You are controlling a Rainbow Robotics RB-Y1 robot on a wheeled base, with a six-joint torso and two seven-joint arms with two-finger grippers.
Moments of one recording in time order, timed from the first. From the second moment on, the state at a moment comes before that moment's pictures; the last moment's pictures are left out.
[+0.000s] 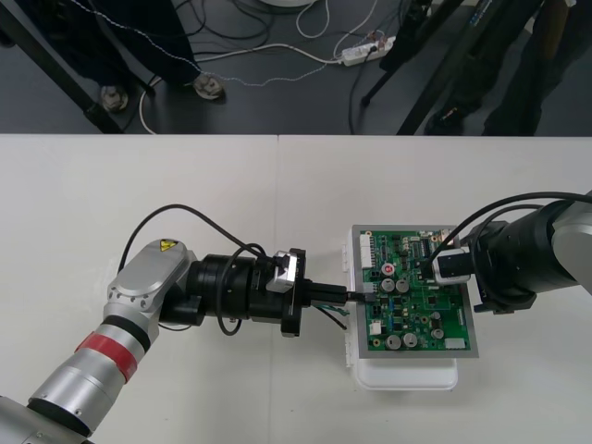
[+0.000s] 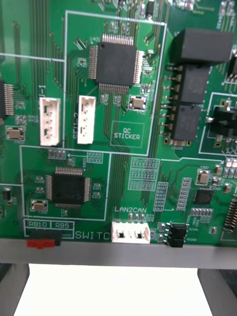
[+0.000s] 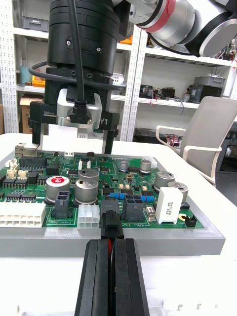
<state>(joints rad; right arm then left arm) -0.26 -0.85 0.30 -2.06 2.36 -1.53 -0.54 -0.43 0.21 -0.31 -1.01 -1.18 -1.38 -0.46</state>
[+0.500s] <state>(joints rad) -0.26 -0.82 0.30 -2.06 2.38 -1.53 -0.54 -0.43 0.20 -0.31 -1.01 -1.19 -1.37 -0.47</state>
